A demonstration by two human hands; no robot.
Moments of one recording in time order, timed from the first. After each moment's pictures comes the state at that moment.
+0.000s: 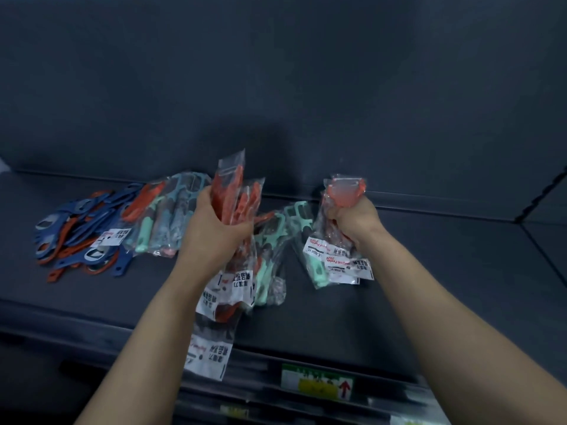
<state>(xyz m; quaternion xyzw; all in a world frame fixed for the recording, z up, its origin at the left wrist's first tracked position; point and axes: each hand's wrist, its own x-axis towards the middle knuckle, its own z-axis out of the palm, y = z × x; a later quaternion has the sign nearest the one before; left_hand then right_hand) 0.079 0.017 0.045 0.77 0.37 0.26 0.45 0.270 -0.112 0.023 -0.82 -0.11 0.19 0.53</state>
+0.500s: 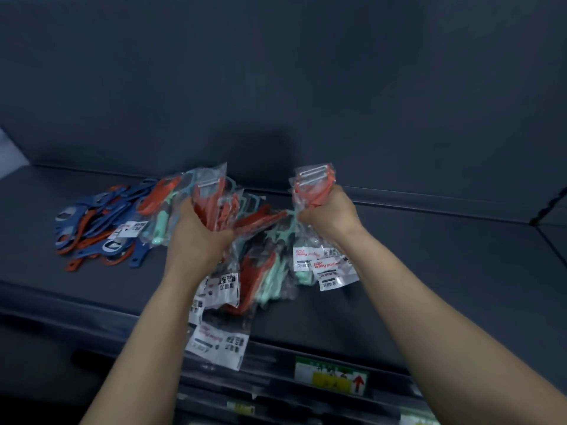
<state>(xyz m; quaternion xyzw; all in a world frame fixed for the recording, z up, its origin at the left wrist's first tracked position) 0.050 0.039 0.028 0.75 0.44 0.28 0.41 0.225 -0.076 0.036 -0.84 -0.23 0.18 0.45</state>
